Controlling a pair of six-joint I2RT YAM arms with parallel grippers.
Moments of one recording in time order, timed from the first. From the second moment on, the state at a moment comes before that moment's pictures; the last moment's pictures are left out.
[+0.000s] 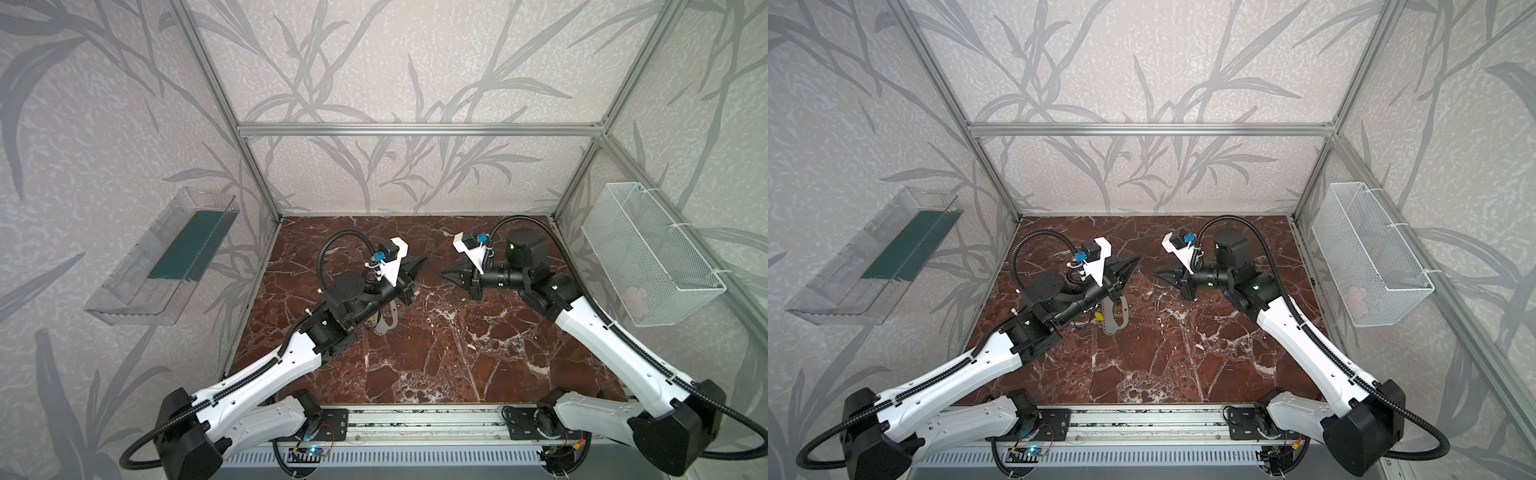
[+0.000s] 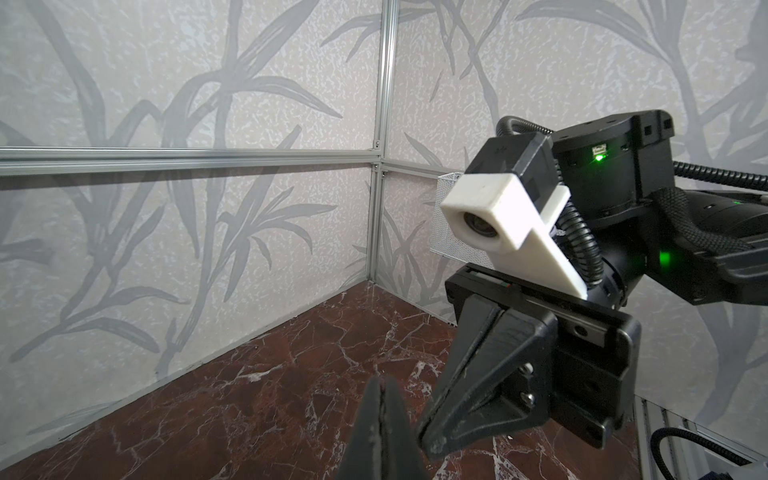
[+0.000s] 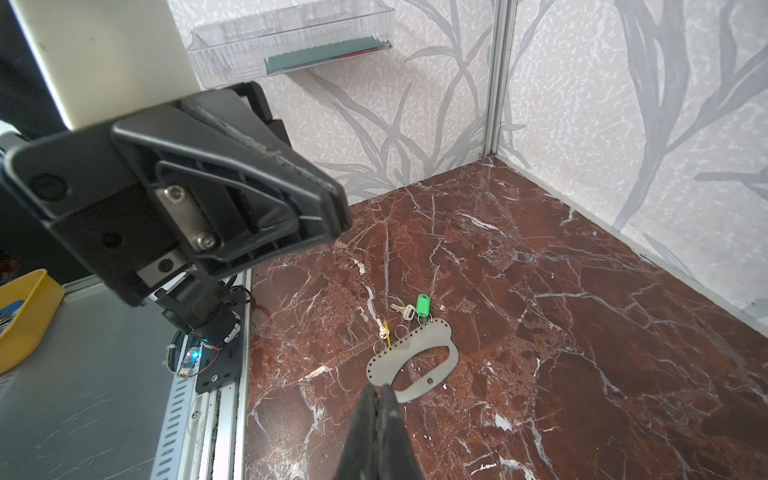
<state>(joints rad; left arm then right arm) -0.79 1.03 0.82 0.31 0.04 -0.11 0.51 1.19 1.12 -0.30 -0.76 -0.11</state>
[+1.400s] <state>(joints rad) -0.40 1.69 1.07 -0.51 -0.30 -0.45 0.52 1.11 0.97 -0.25 -0.66 -0.01</state>
